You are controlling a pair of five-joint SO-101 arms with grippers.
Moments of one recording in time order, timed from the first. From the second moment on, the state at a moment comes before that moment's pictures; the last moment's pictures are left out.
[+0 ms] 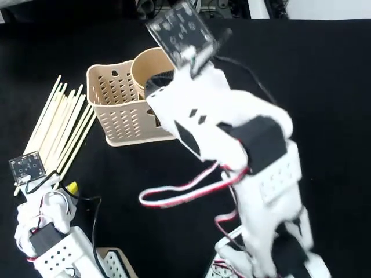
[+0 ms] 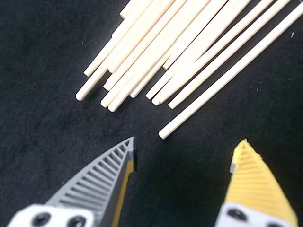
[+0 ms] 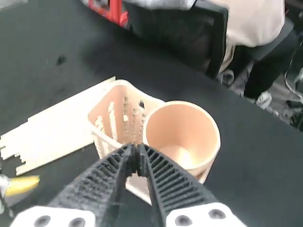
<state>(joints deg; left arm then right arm) -44.7 -104.2 96.2 67.5 -15.9 -33.7 -25.5 -13.4 78.2 8.7</state>
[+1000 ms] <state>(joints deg) -44.7 -104.2 96.2 67.5 -15.9 -32.1 -51.1 44.8 32.8 13.7</state>
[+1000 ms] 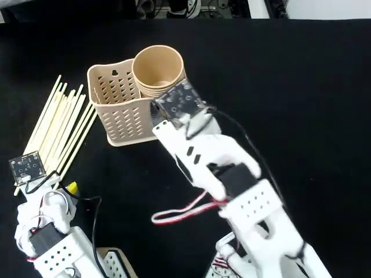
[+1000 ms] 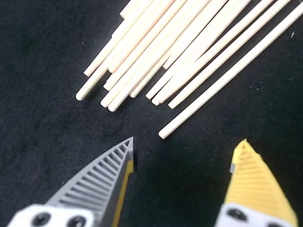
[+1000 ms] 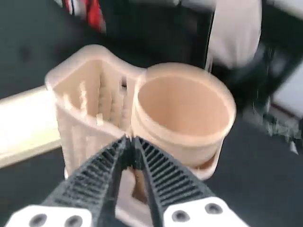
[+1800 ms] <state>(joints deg) -44.7 -104.2 96.2 67.5 -15.9 -27.3 -29.2 53.4 -1.8 25.0</state>
